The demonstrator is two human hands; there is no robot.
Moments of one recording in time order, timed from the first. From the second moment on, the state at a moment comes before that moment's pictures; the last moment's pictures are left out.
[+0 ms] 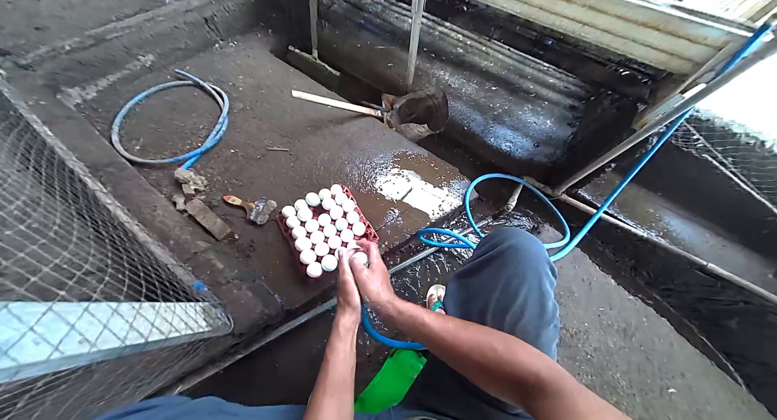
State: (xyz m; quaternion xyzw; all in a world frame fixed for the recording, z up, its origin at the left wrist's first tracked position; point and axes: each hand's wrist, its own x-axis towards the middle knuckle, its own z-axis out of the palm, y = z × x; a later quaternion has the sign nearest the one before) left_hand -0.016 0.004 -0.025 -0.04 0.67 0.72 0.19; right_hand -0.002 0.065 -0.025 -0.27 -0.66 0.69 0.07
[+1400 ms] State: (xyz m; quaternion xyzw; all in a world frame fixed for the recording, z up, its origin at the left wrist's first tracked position) left_hand -0.015 0.003 -0.038 -0.04 0.66 0.72 0.21; right_hand -0.026 0.088 -0.034 -0.41 -0.52 0.75 0.03
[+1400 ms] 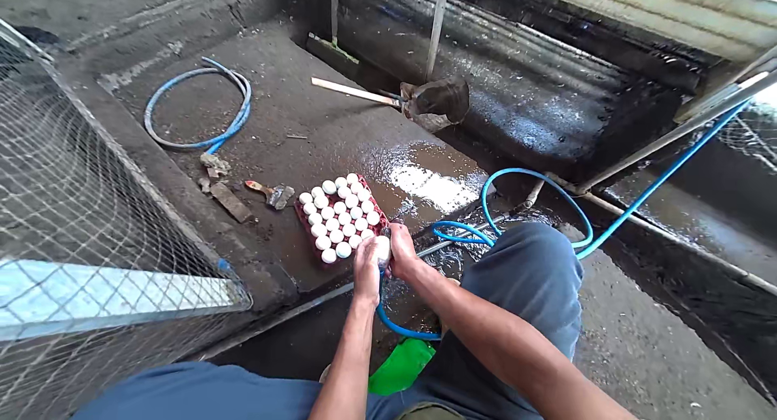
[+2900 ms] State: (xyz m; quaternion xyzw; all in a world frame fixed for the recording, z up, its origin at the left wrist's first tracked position) left_hand -0.019 0.005 -0.030 -0.04 0.68 0.70 0.21; right_hand -0.010 0.074 -0.032 -0.31 -0.68 0.66 0.04
